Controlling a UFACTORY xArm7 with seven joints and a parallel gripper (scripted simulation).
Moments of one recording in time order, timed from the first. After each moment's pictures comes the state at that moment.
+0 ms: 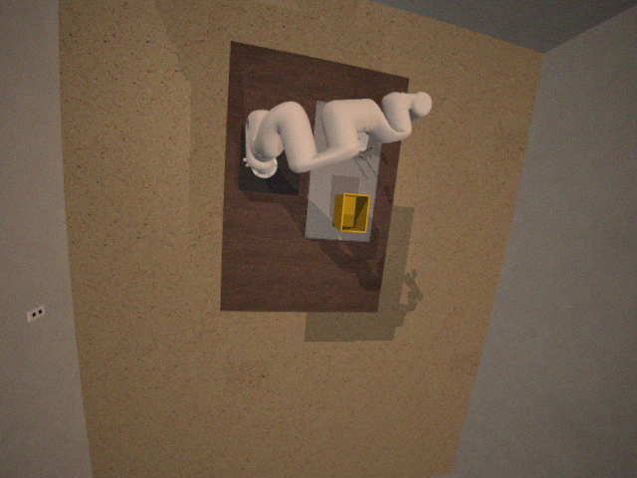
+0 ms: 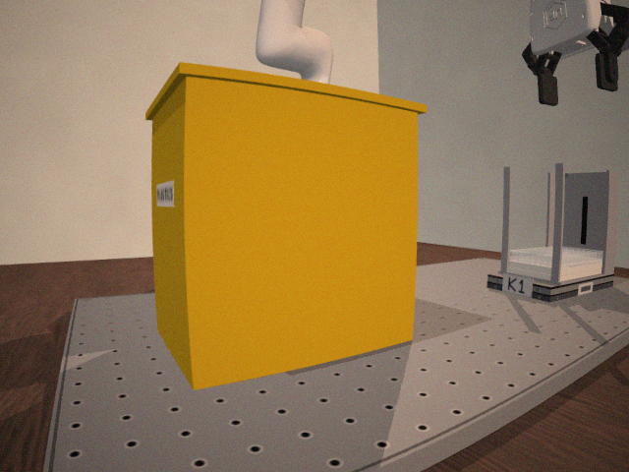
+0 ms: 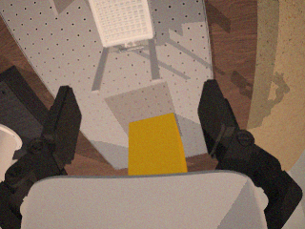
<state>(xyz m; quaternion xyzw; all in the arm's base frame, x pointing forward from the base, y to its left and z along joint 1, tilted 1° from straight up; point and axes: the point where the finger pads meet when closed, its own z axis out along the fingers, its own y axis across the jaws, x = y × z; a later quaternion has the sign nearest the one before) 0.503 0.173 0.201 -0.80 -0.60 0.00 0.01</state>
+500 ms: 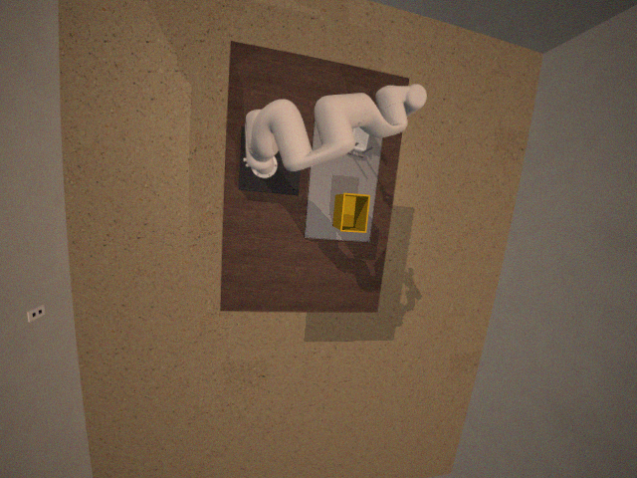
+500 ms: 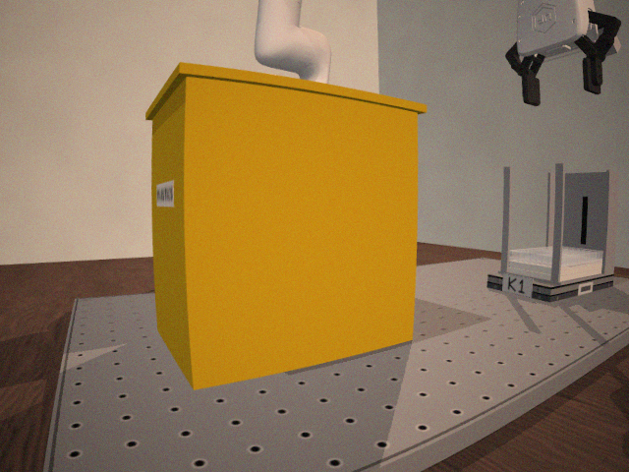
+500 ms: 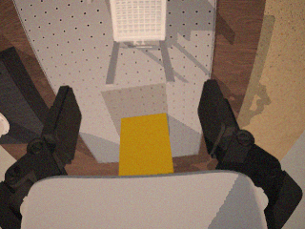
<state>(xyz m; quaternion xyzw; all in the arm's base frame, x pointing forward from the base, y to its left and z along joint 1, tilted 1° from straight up) 0.477 0.185 0.206 -0.75 -0.66 0.01 0.00</state>
